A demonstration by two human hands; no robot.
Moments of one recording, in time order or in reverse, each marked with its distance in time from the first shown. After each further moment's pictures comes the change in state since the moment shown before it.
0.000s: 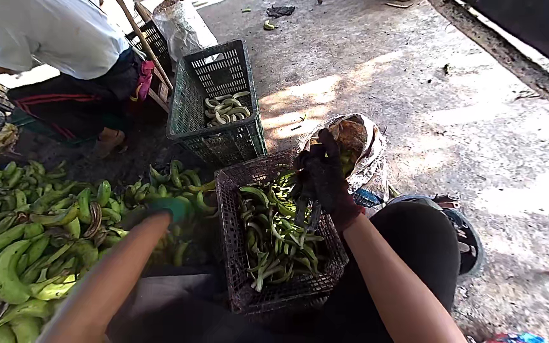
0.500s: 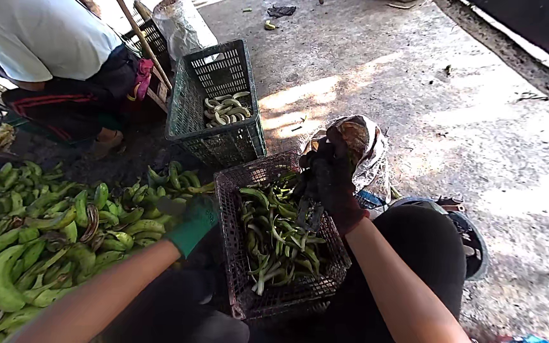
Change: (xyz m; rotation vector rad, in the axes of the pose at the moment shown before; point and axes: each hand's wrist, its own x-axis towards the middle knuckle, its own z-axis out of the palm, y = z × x) left_hand -0.024 0.074 0.005 -0.110 0.409 0.087; right_hand 0.002 -0.007 0.004 -0.021 0.076 -0.094
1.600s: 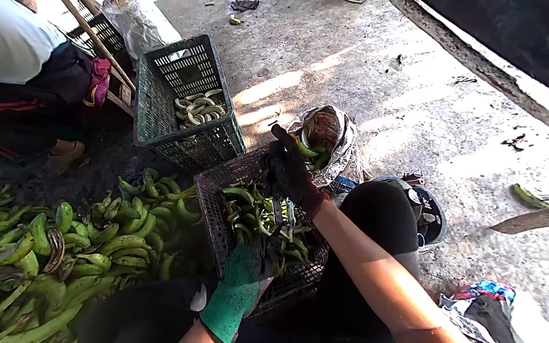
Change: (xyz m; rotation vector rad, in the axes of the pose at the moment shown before) left_hand -0.105 0.098 0.035 -0.818 0.151 0.364; right_hand 0.003 0.014 0.021 -0.055 -0.182 0.105
